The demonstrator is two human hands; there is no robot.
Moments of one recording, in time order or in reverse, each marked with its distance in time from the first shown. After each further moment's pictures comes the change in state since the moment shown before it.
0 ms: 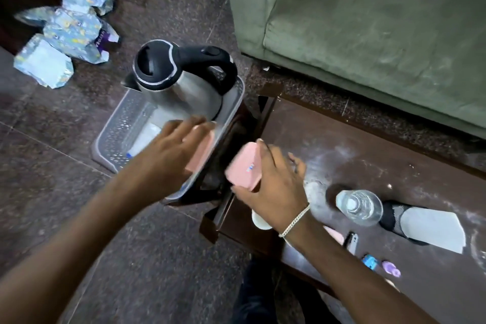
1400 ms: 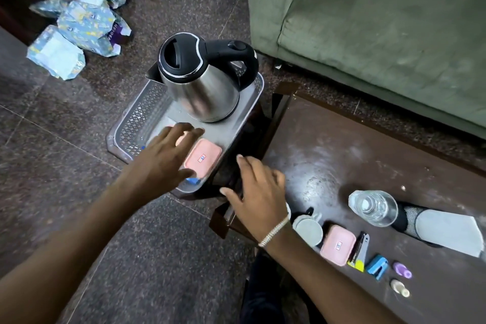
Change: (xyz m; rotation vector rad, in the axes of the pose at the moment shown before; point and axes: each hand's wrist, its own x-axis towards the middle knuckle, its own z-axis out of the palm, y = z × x) left_hand -0.037 -0.044 0.025 -0.013 0.004 -0.114; right_hand -0.023 -0.045 0.055 0.016 0.042 -0.101
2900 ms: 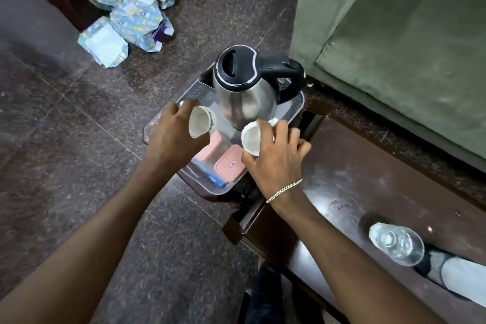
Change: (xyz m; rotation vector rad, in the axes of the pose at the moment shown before) left_hand 0.008 -0.026 -0.027 -0.294 0.297 -0.608; right_hand 0.091 -0.038 -0.006 -0.152 0.172 -0.031
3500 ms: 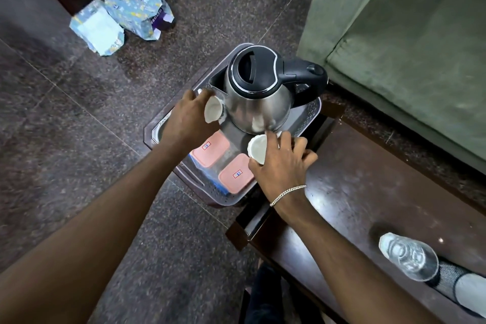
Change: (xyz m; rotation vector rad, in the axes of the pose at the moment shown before) left_hand 0.076 -0.029 0.041 0.036 -0.098 0.050; right_hand 0.014 -0.007 0.044 -0.100 -0.192 0.085
